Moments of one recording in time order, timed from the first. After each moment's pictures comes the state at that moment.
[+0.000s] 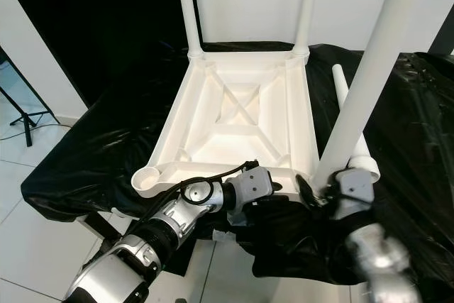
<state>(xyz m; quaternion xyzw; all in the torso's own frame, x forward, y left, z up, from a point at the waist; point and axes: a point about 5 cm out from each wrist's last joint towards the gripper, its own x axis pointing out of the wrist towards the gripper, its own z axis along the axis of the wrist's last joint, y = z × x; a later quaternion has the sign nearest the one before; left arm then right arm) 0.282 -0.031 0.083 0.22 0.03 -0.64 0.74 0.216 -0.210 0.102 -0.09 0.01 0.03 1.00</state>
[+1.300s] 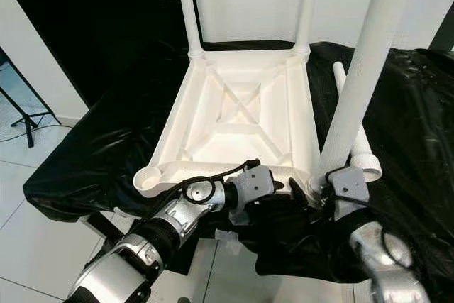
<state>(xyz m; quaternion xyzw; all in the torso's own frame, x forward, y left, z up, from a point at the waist) 0.281 -0.034 0.085 0.21 0.03 -0.64 0.74 0.222 -0.220 0.122 -0.17 0.02 0.19 0.97</state>
